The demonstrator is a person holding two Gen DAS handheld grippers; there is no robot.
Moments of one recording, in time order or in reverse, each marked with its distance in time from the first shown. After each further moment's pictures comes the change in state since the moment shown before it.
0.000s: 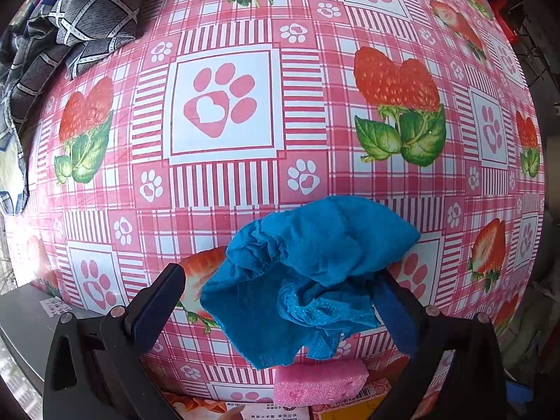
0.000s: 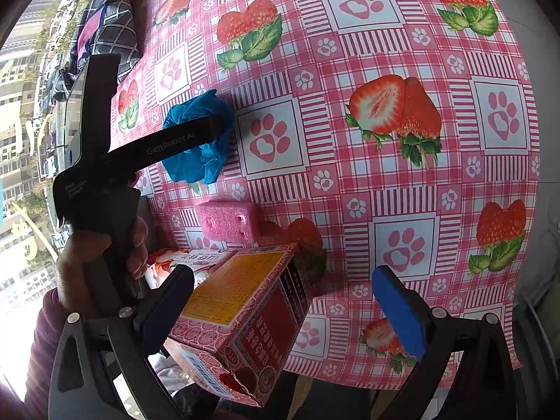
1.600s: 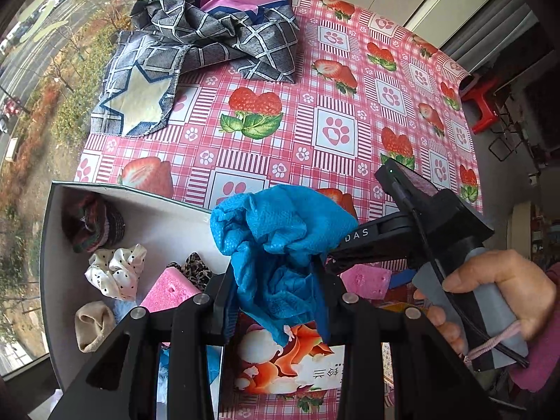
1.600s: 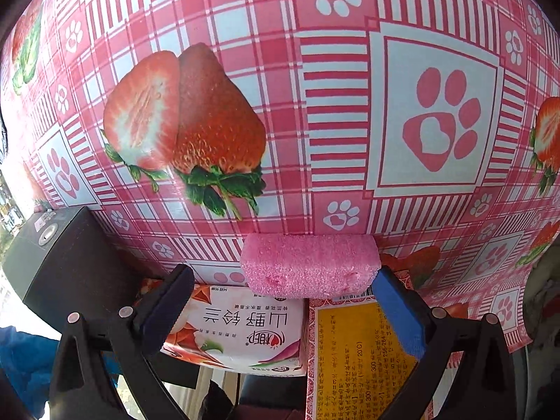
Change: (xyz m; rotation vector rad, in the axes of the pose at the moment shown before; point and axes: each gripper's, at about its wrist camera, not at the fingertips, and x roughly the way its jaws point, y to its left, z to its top) left arm -0.128 0.127 -0.141 -0.188 -0.286 -0.152; right arm 0.162 0.100 0.073 0.069 0.416 -0.283
